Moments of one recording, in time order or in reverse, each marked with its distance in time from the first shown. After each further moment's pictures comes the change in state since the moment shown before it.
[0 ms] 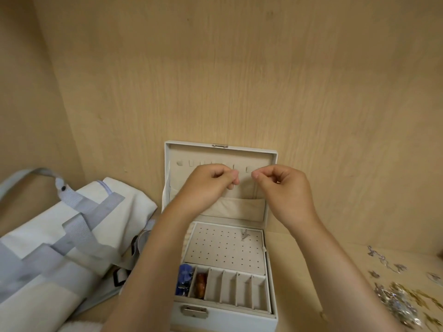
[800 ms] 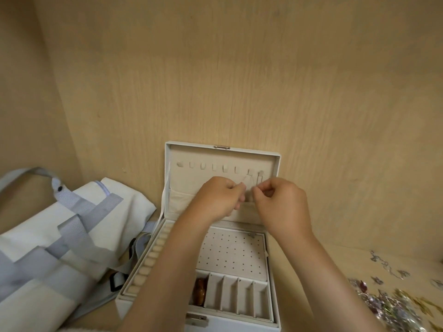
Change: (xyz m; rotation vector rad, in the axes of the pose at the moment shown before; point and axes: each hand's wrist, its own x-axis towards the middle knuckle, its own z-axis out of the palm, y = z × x) left_hand 0.011 -0.012 0.024 0.171 -0.061 -0.215; right_hand -0.010 0.010 0.014 -0.390 0.071 -0.006
